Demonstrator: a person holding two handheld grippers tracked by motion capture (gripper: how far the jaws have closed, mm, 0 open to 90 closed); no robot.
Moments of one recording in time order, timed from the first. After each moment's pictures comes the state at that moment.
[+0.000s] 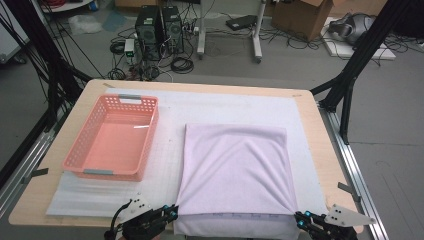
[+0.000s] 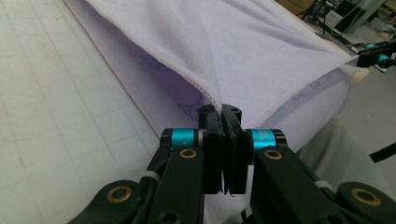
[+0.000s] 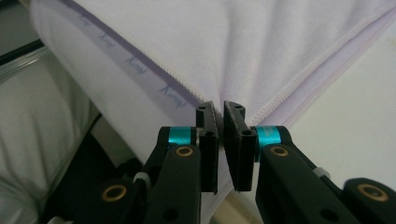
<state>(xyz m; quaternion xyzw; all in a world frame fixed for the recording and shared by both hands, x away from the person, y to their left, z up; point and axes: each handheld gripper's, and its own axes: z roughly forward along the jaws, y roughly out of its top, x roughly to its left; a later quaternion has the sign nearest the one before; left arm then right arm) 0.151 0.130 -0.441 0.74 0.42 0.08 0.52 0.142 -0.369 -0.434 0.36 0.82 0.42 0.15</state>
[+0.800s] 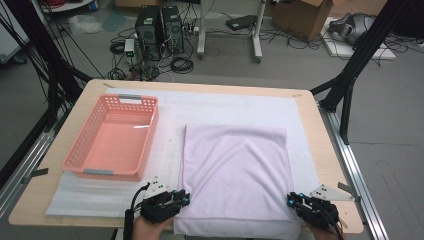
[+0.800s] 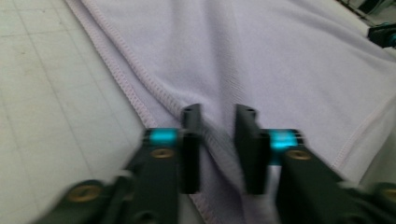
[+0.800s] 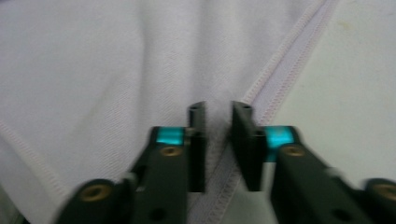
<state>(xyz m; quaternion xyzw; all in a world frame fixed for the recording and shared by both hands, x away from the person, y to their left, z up) 0.204 0.105 -0.460 0.75 0.44 0.09 0.48 0.192 -0.350 -0.450 0.47 0.77 0.39 0.17</state>
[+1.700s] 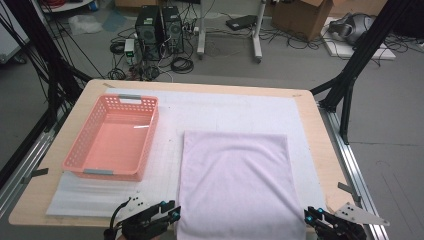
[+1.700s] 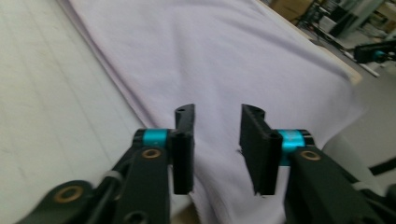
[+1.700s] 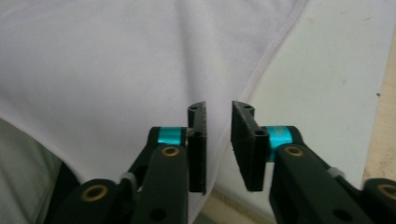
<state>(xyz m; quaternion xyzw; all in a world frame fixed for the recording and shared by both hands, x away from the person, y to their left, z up) 0.166 0.133 -0.438 0.72 0.43 0.09 0.54 0.139 -0.375 -0.422 0.47 0.76 0.40 0.18</state>
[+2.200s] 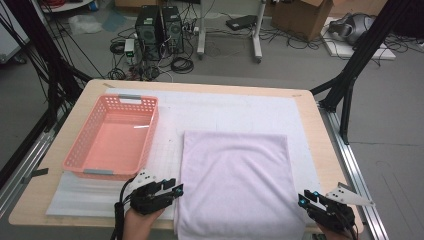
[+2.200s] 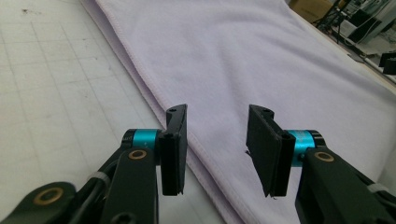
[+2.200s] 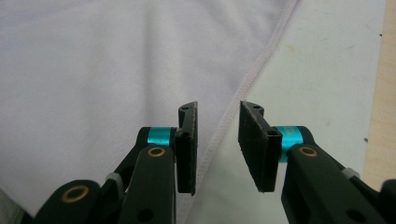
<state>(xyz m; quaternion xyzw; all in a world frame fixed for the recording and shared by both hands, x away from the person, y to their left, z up) 0.227 0.127 -0.445 0.72 0.45 0.09 0.52 0.181 -0.371 -0.430 0.48 0.75 0.40 0.21</state>
